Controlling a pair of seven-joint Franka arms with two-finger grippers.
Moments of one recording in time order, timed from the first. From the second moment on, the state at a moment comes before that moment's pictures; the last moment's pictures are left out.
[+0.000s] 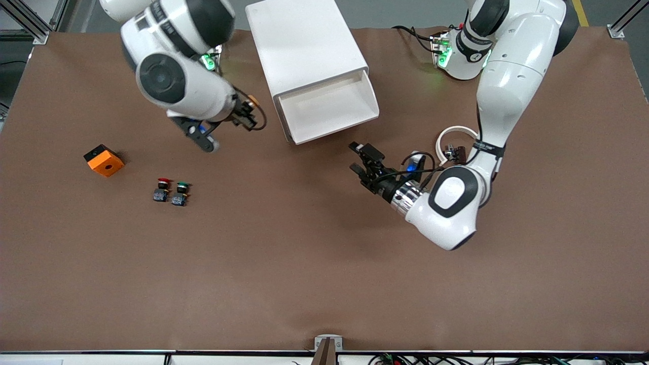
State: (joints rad) left arm -0.25 0.86 -0.12 -1.19 -1.01 1.37 -2.37; right arm 0.65 0.18 -0.07 -1.60 0.29 1.51 1.40
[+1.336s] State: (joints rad) left arm -0.16 0.67 -0.04 -1.16 -0.29 1.54 -1.34; right arm 0.89 0.41 -0.07 -1.50 0.37 1.82 1.78
